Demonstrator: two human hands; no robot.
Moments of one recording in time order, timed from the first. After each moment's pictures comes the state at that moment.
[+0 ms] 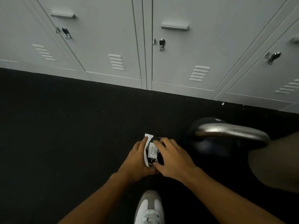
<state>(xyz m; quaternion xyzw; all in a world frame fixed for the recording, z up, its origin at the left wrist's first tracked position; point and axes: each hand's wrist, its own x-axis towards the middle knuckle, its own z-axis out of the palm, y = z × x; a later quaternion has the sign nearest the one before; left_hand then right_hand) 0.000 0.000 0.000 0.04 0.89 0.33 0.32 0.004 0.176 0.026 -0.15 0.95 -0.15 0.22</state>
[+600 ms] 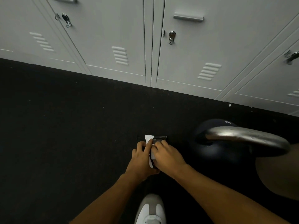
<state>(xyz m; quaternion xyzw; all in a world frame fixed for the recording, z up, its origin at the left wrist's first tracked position) -0.003 0.005 -0.052 0.05 0.91 0.27 0.30 -0.024 0.142 -0.035 -0.25 0.93 0.04 0.27</state>
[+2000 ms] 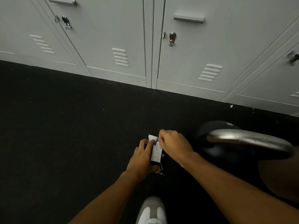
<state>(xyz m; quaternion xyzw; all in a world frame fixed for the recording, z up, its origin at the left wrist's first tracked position) -0.019 0.005 -0.058 0.08 0.93 0.25 0.27 -0.066 0.163 -0.010 -0.08 0.96 -0.14 0.23</state>
